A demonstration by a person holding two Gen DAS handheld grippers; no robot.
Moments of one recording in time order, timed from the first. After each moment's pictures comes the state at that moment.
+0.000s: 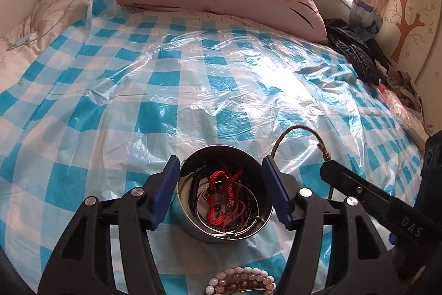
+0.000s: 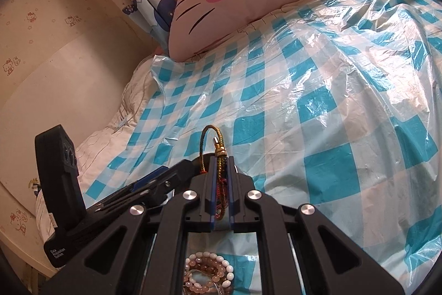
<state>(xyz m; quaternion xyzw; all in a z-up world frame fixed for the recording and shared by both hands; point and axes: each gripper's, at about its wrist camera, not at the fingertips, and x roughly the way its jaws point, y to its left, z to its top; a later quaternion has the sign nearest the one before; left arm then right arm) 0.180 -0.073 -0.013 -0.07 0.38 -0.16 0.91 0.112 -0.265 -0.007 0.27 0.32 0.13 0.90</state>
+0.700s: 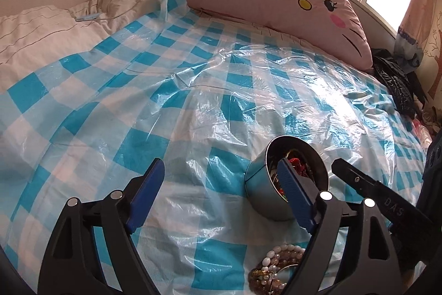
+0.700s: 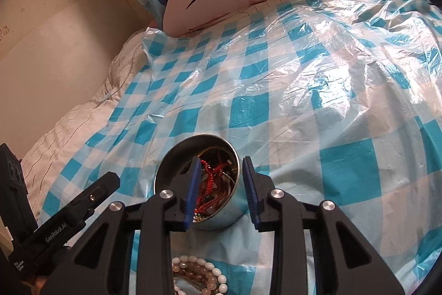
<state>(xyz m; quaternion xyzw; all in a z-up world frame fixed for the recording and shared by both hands) 0.140 -0.012 -0.021 -0.09 0.37 -0.03 0.92 0.133 -0.232 -0.028 0.20 0.36 0.11 0.90</state>
